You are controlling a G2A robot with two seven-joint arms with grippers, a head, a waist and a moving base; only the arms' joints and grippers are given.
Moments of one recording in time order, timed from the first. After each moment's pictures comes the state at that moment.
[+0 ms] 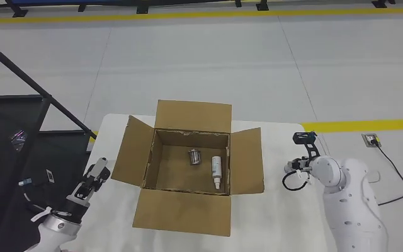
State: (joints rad) left arm 1.64 -1.18 -1.88 -2.09 0.00 -0.12 -0.38; right arm -0.85 -1.32 1.63 -1.41 -1.30 -0.14 1.22
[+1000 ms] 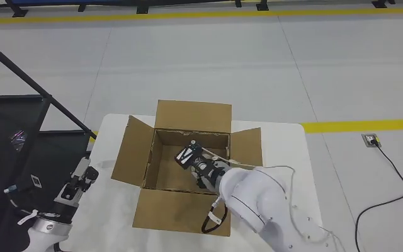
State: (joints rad) left arm 1.66 -1.19 -1.93 -2.03 -0.07 -0.14 -0.33; right arm -0.67 -1.41 0.81 -1.83 -1.21 0.00 1.34
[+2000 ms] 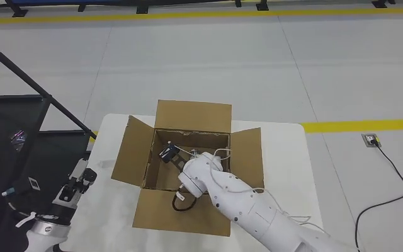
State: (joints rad) left arm 1.67 -1.19 -1.93 -2.04 -0.07 -0.15 -0.32; right arm -0.41 -1.64 0.57 -1.10 -1.12 0.12 1.14
